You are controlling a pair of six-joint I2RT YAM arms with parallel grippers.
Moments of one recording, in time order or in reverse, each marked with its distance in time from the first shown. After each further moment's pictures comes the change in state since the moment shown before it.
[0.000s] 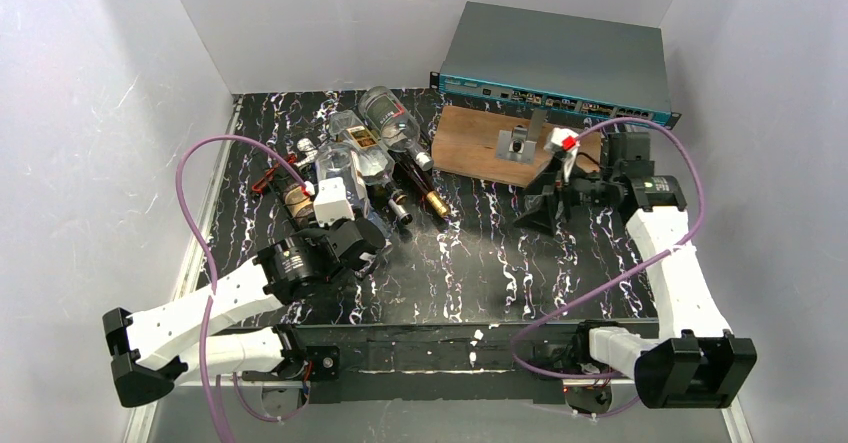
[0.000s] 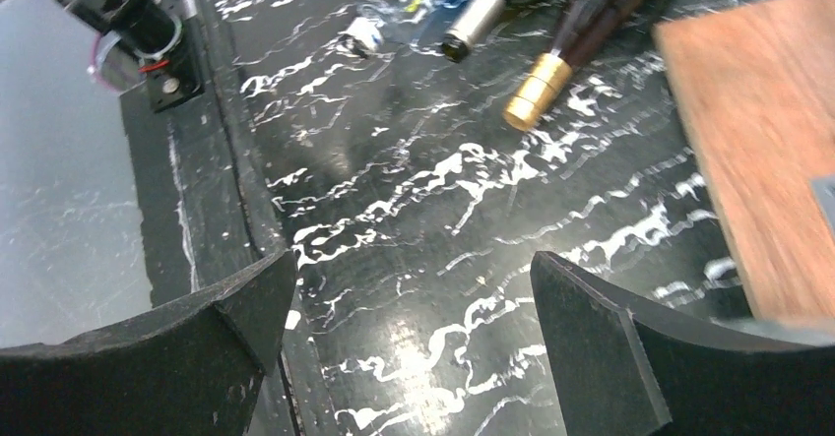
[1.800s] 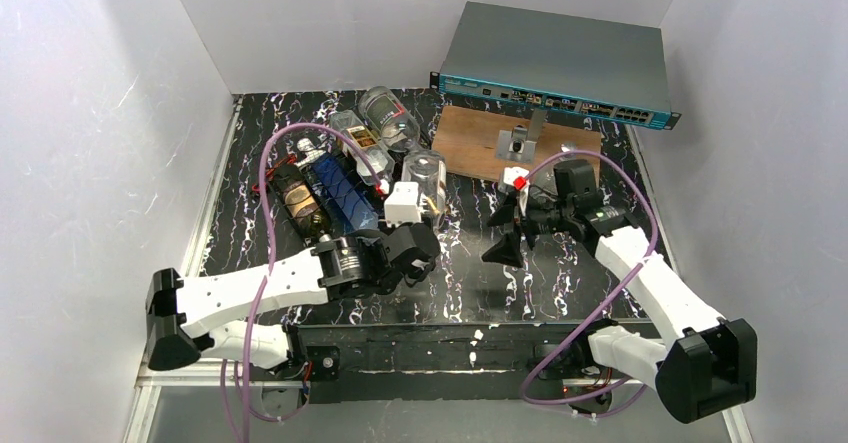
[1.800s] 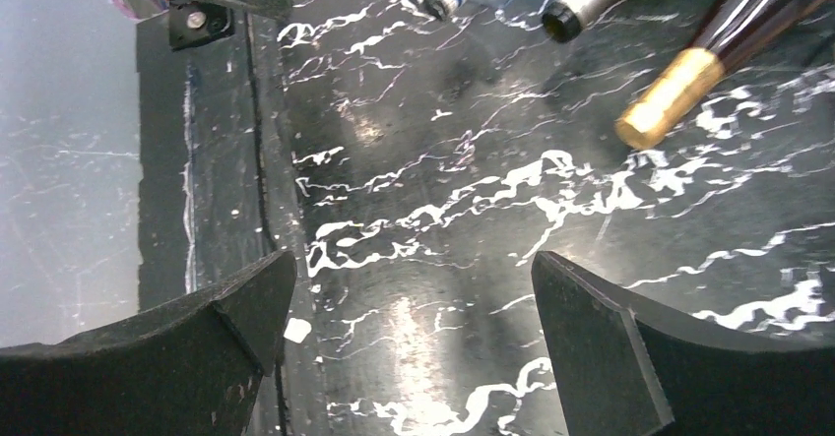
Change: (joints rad) left arm -0.177 0.239 0.103 0.264 0.145 0.084; right arm 0.335 -0.037 -0.267 0.352 0.120 0.126
